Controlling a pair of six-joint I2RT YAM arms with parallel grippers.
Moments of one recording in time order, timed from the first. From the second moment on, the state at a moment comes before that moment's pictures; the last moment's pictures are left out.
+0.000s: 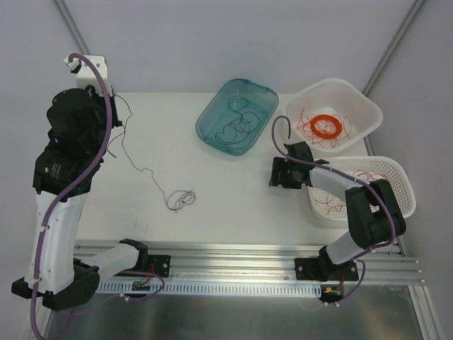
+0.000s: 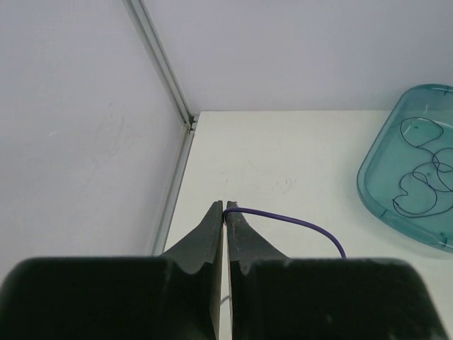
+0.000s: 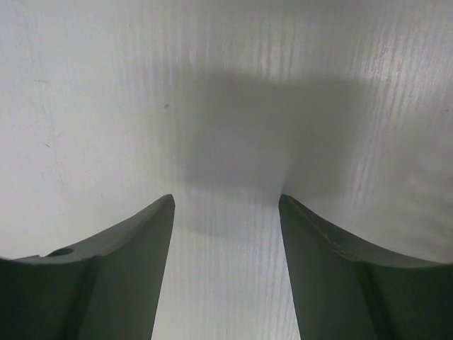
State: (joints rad) left arm -0.32 1.07 1.76 -0.82 -0.48 0.12; right arm 0.36 1.56 0.82 -0.29 -0.09 0.41
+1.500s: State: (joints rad) left arm -0.64 1.31 1.80 -0.62 0.27 -0.16; right arm 0.54 1.35 0.88 -0.26 -0.24 0.34
